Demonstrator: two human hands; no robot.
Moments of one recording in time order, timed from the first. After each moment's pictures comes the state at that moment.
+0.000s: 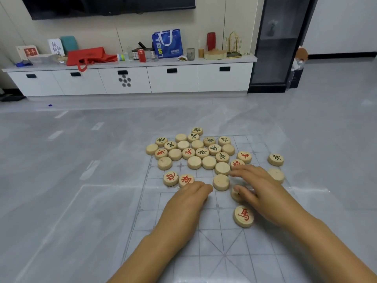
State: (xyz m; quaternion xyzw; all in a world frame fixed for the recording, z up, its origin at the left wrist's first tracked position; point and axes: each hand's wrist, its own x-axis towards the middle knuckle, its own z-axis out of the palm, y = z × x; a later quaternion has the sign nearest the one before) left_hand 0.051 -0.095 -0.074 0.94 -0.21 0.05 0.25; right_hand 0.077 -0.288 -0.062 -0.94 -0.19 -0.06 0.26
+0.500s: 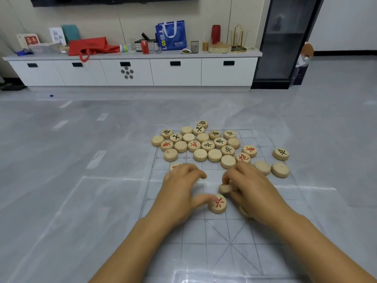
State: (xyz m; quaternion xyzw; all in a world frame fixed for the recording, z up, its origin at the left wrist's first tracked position) left_hand 0.057 -0.074 -0.067 0.95 -0.15 0.04 0.26; right_hand 0.067 -0.257 -0.069 -0.95 -0.24 -0.10 0.19
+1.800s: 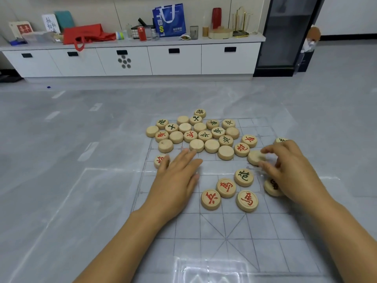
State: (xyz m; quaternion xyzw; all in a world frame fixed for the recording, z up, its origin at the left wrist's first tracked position) left_hand 0.068 -0.074 -0.083 0.97 -0.16 0.03 0.16; right_hand 0.090 -0.316 -0.073 -0.96 -0.04 -0.10 0.27
